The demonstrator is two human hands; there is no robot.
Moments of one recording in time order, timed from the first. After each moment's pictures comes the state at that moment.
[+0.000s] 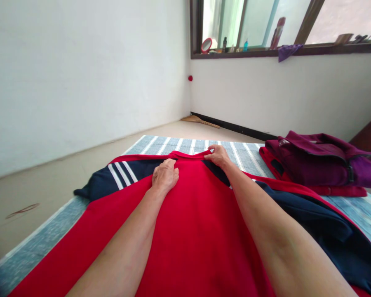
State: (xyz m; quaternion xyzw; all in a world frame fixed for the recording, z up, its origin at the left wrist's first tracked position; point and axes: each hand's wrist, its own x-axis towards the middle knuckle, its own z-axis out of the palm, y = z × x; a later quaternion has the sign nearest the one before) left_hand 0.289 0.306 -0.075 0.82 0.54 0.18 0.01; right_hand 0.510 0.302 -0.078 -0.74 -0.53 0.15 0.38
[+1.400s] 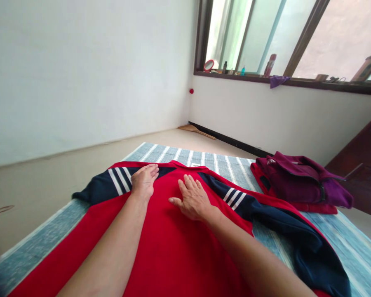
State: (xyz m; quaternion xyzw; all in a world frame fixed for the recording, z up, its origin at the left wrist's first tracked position) left_hand 0.258 0.342 -0.078 0.34 0.43 0.65 0.53; right_hand 0.396 0.214 -0.069 -0.65 -0.74 0.10 0.11
